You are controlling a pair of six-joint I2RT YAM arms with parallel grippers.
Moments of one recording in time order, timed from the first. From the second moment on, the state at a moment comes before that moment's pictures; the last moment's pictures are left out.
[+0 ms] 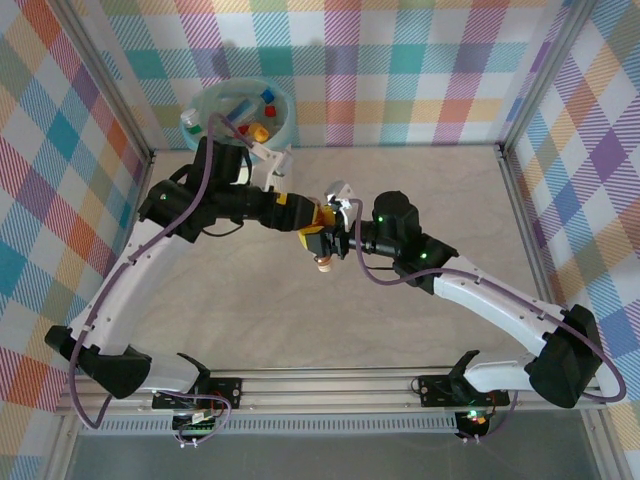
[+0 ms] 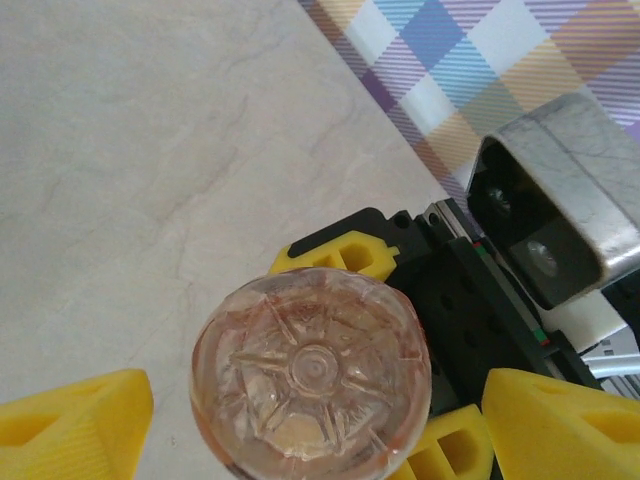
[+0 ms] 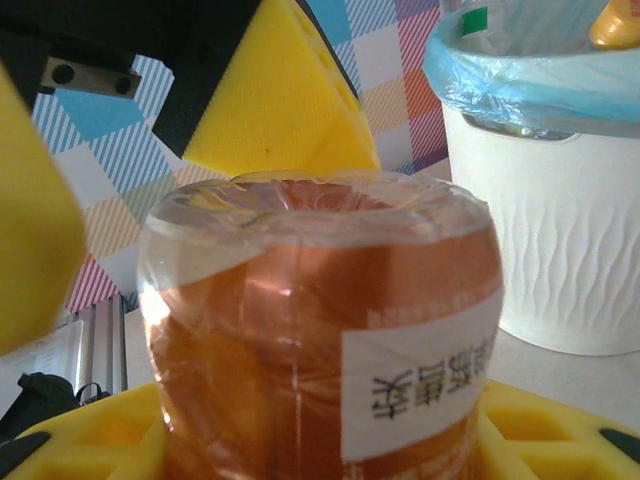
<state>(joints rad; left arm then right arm) -0.54 1.37 1.70 -1.00 0.49 -0.23 0.79 1.27 1.03 0.06 -0.40 0.15</state>
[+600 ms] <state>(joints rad) -0.55 1.38 1.70 -0.97 0.45 -0.24 0.80 1.27 1.03 0.07 -0.36 0.14</state>
